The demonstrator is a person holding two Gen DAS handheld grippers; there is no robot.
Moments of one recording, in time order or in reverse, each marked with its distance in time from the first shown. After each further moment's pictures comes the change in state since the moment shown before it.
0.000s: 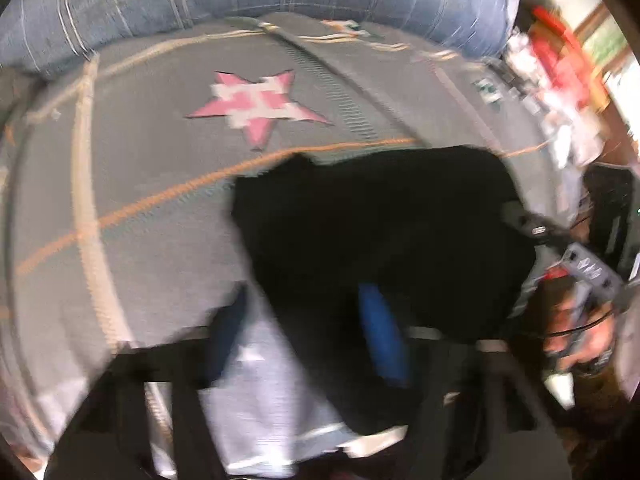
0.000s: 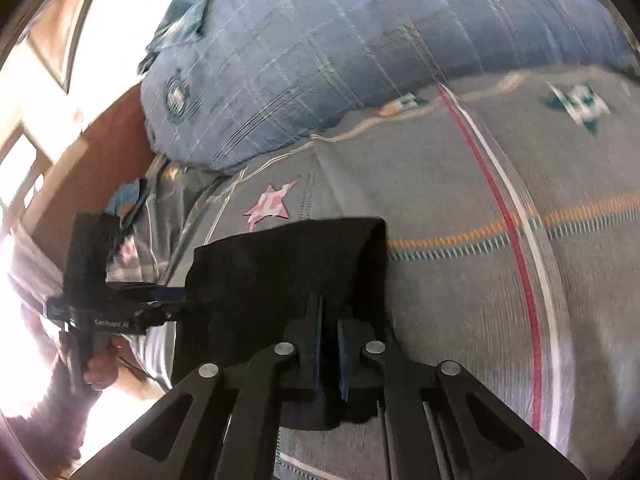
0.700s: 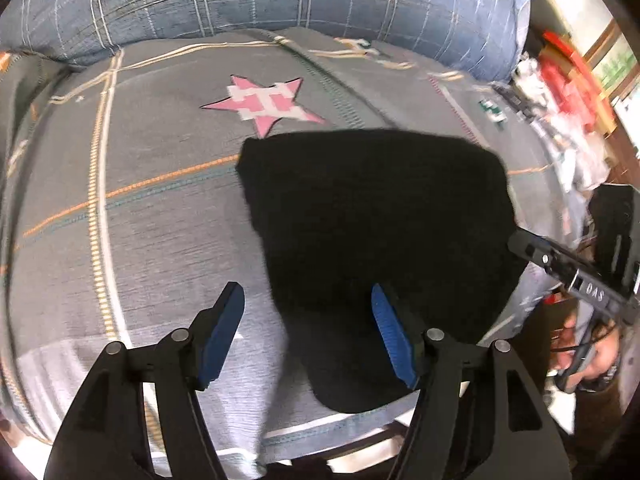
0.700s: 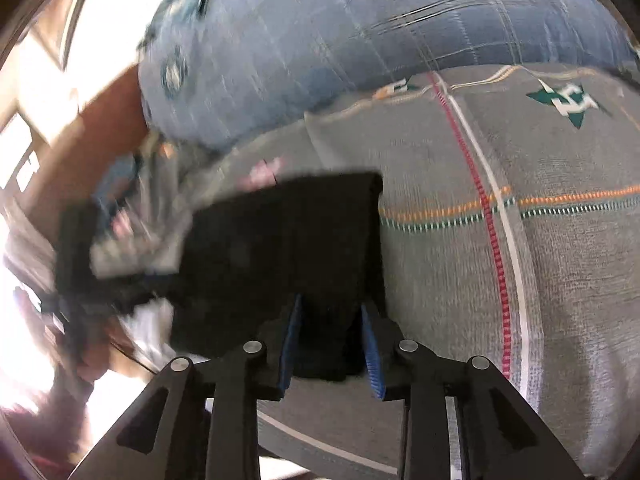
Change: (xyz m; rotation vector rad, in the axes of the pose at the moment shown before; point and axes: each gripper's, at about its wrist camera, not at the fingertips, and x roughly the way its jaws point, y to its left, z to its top) left arm -0.005 -0.016 -0.022 -0.054 -0.088 0.035; right arm -0.013 -0.018 -0.010 0.036 0.059 0.007
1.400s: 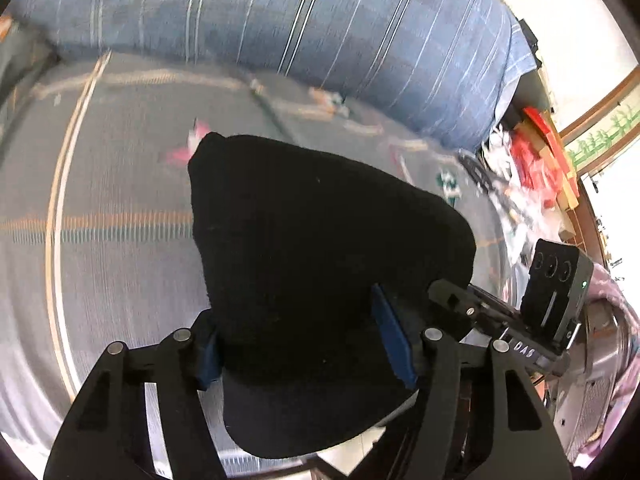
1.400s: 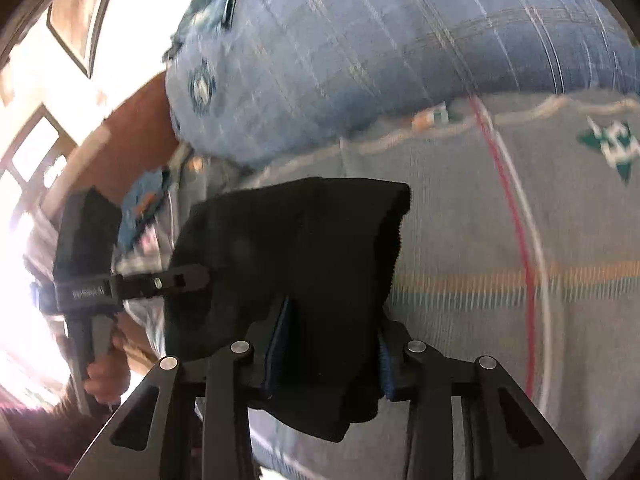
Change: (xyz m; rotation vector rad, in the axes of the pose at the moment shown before) left arm -0.021 -0.003 0.045 -0.156 -0.118 -0.169; right arm 0.014 0.011 0.049 -0.078 -0.027 0.089
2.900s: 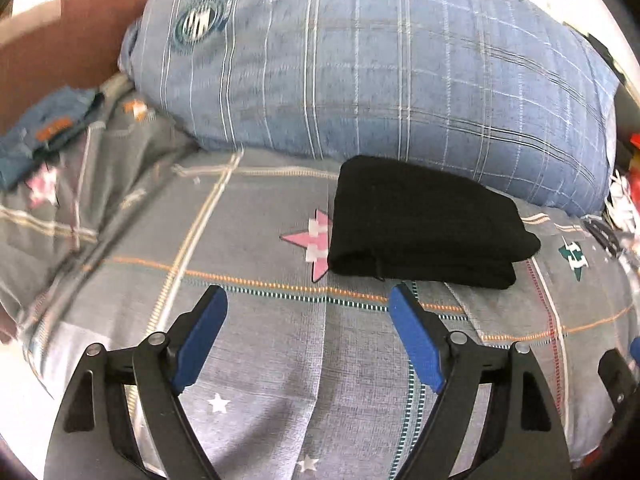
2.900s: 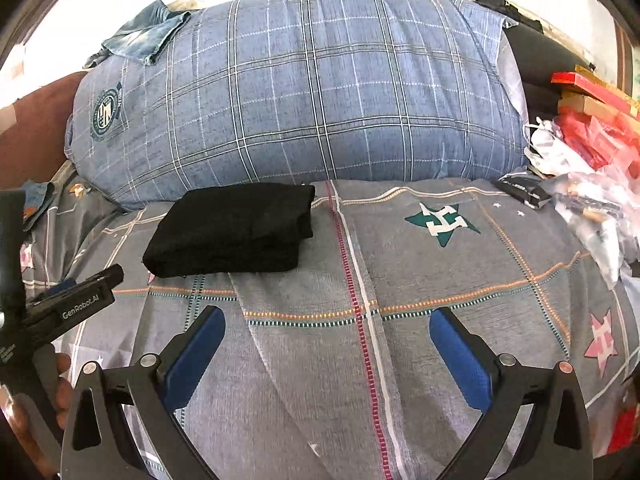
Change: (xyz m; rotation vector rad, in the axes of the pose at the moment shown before) left arm 0.010 -0.030 -0.030 -0.015 -0.427 0.606; right arm -0.060 0.030 -0.027 -0.119 -0.235 -0.631
